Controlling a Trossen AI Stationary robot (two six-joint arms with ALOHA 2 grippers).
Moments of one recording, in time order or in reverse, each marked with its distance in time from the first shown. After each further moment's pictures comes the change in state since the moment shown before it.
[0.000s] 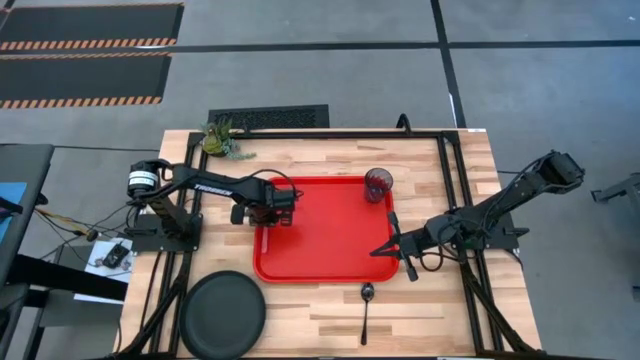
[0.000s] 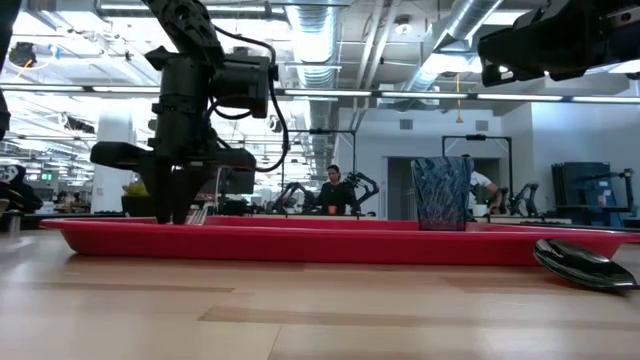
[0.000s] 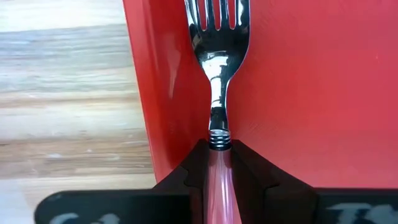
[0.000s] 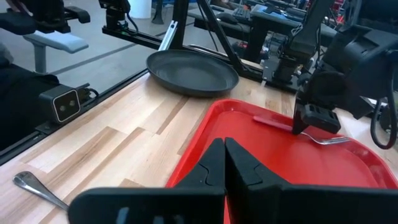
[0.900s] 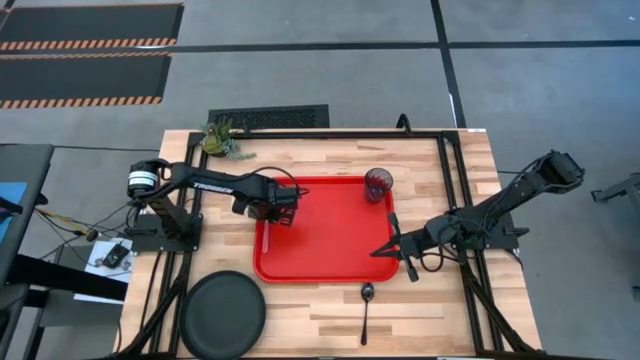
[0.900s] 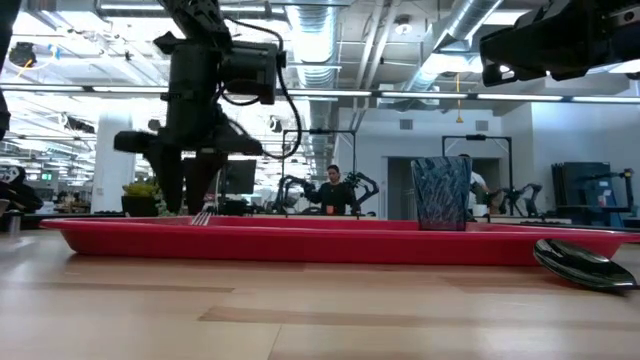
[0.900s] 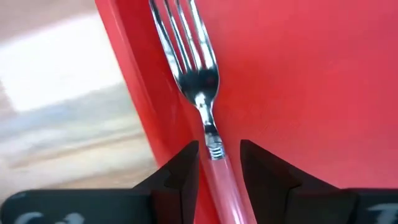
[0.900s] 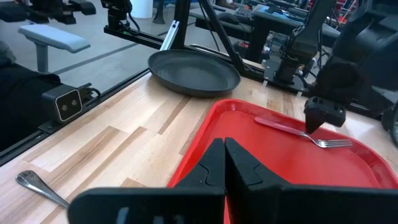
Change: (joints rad) left arm -0.007 -0.001 0.092 -0.101 -0.111 0.224; right arm 0.005 0.000 0.000 -0.002 0.000 0.001
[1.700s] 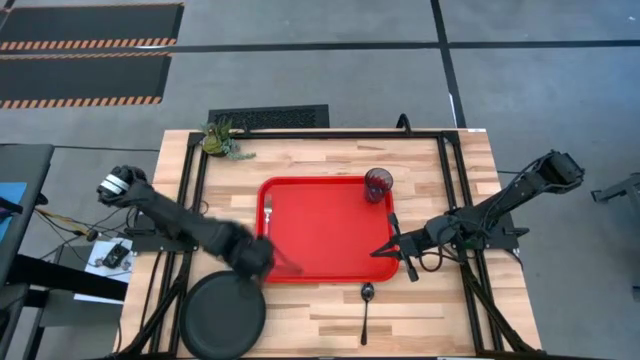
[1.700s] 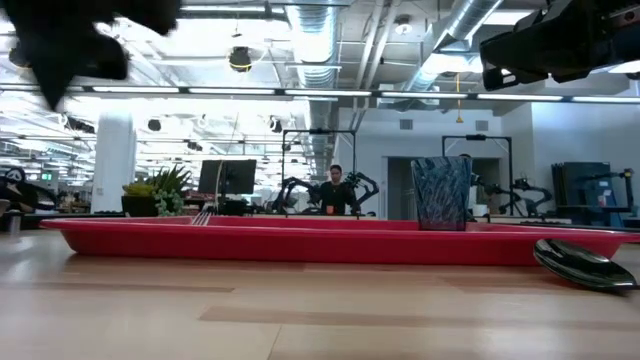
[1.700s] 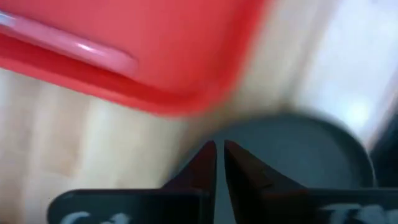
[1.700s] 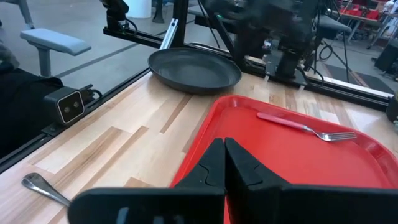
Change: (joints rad) left arm -0.596 -0.189 0.094 -0.124 0.147 0.339; right arm 0.000 0.000 0.000 -0.011 0.000 0.042
